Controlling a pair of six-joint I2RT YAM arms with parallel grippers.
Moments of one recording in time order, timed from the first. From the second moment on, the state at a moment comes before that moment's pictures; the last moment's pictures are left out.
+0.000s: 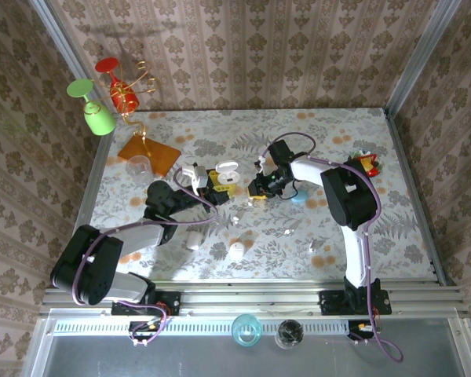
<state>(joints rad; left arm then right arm) -0.51 1.38 0.45 1.16 0.82 -0.22 0.39 2.13 1.39 -0.48 -0.66 0.32</state>
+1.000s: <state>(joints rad) -0.48 1.46 0.45 1.16 0.79 -0.20 0.56 1.77 1.22 -0.62 0.24 0.53</state>
